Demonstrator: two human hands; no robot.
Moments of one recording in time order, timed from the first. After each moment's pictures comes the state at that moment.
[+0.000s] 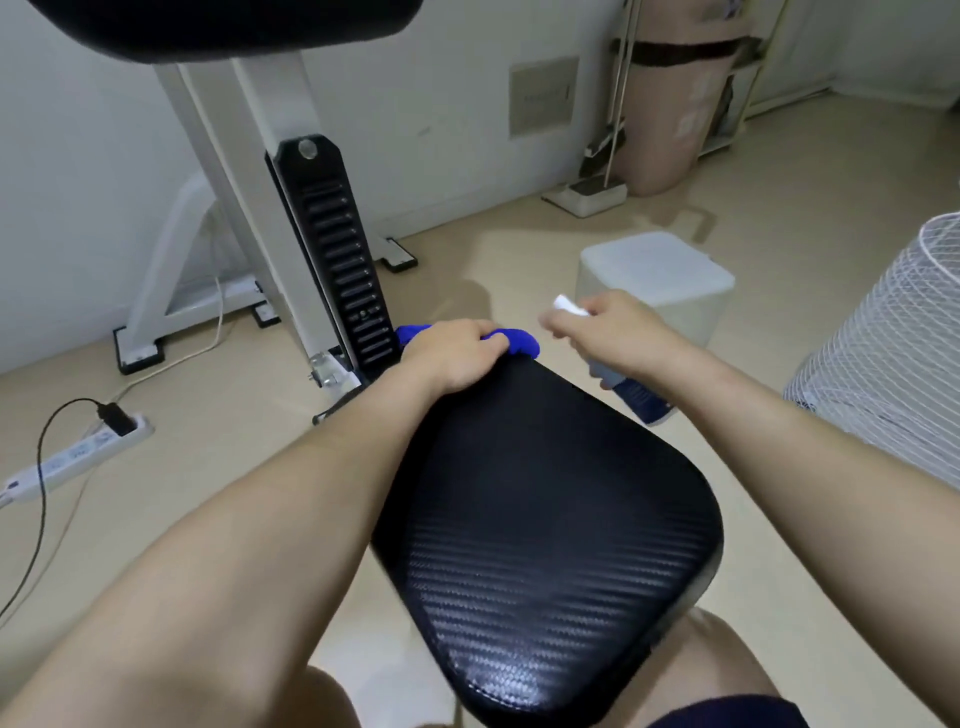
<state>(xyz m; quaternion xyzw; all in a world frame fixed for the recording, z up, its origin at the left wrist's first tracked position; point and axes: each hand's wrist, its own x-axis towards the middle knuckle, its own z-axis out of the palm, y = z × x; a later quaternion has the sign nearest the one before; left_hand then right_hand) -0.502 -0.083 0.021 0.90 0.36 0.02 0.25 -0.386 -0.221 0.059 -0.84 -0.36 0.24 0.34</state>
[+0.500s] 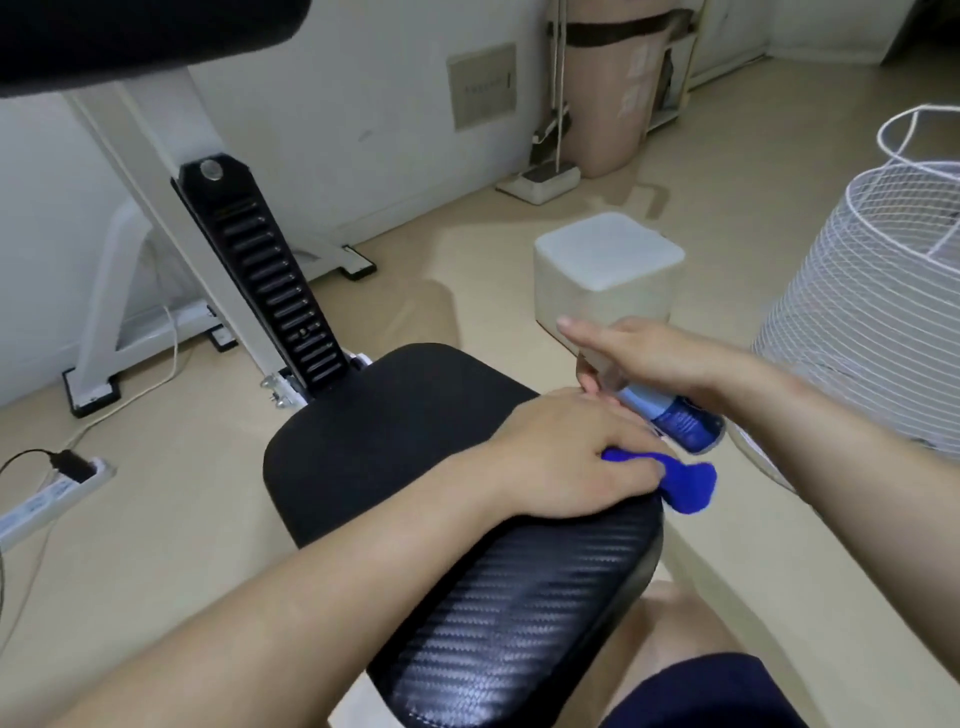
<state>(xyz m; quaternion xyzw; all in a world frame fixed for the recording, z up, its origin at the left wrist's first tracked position) -0.494 -0.229 0.038 0.97 -0.01 0.00 0.25 -0.348 -0.297 0.054 -0.77 -0.37 0.39 0.36</state>
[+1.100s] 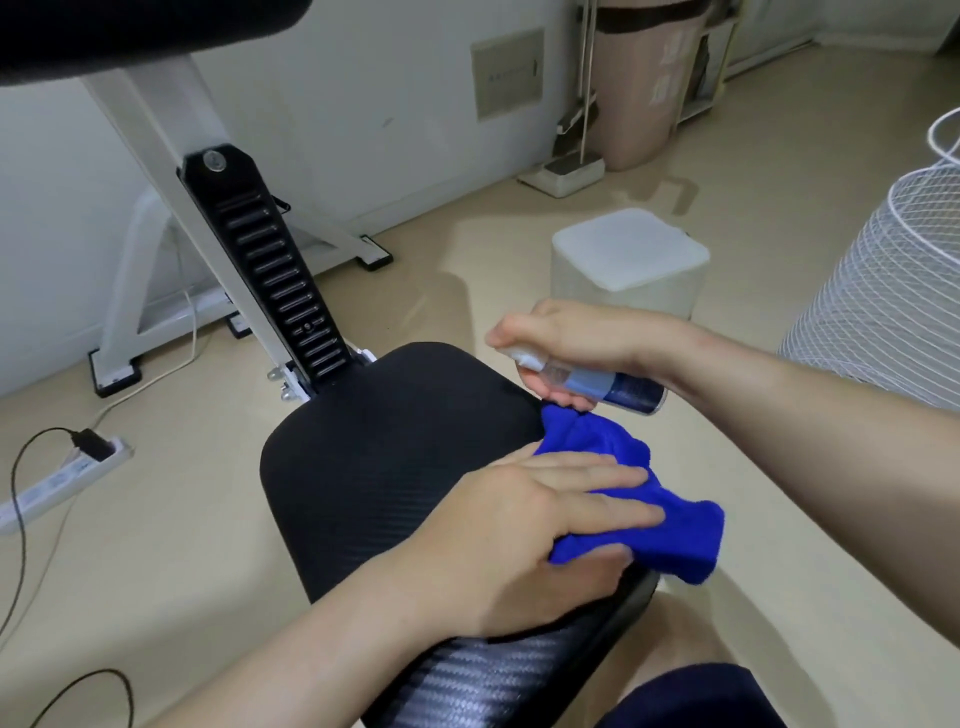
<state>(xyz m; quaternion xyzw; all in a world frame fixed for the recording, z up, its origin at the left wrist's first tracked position) -0.548 -0.236 0.027 0.96 -0.02 0.11 0.26 -0.363 -0.243 0.069 -0.73 -0.47 0.43 0.27</state>
